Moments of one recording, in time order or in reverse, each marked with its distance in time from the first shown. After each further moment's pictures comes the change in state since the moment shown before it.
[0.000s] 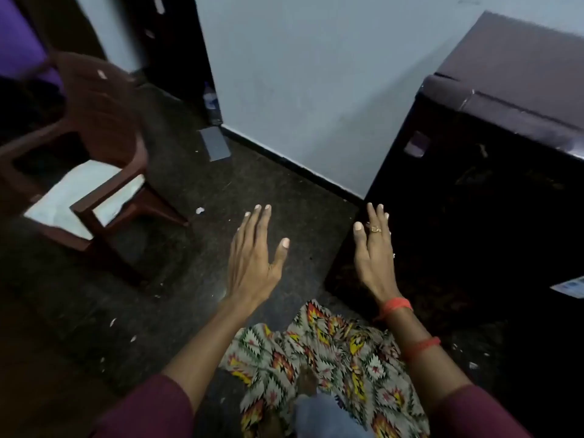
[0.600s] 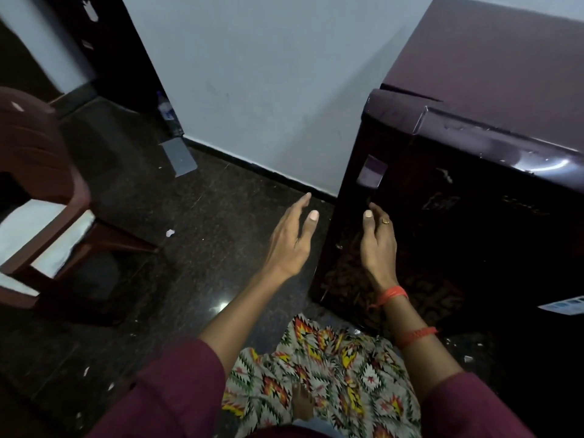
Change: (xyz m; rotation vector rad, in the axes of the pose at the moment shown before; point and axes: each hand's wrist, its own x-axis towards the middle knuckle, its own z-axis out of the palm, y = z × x) left_hand 0.158 0.095 0.110 -0.561 -0.293 -0.033; right_hand 0.123 0.054 -0.043 0.238 0.220 0.345
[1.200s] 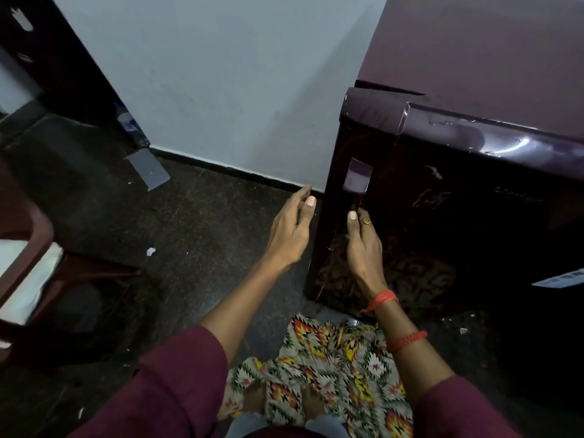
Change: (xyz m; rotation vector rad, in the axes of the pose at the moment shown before) left_hand 0.059 -0.004 0.012 -0.074 -0.122 0.029; right_hand 0.002 -0.004 0.018 0.063 0.021 0.061
